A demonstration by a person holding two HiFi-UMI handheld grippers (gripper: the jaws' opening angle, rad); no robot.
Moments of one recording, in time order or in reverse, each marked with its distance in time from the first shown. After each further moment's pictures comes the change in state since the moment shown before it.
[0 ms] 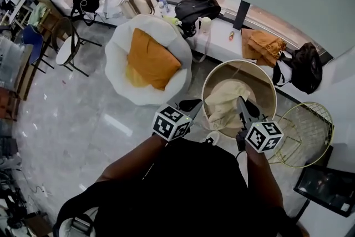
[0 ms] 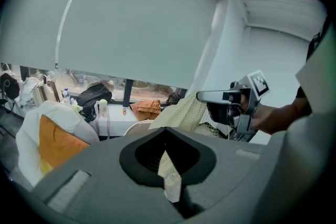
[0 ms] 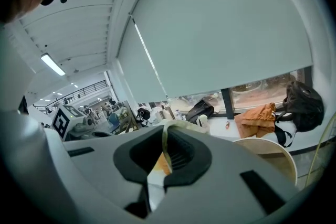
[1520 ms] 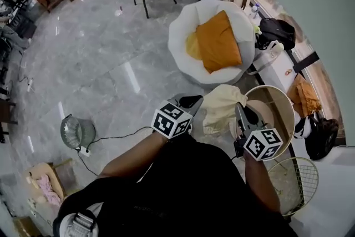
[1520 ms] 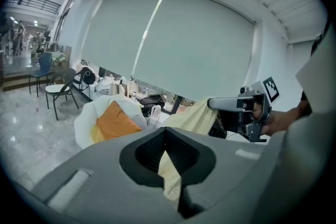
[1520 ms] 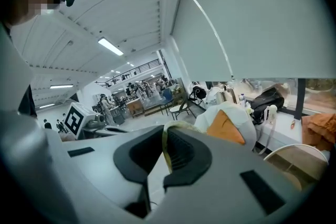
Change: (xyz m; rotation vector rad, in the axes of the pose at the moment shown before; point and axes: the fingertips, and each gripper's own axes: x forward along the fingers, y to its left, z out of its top) left arm -0.238 -0.016 -0.133 -0.317 -0.269 0.527; right arm -0.010 0.250 -0.090 -0.245 0.256 0.565
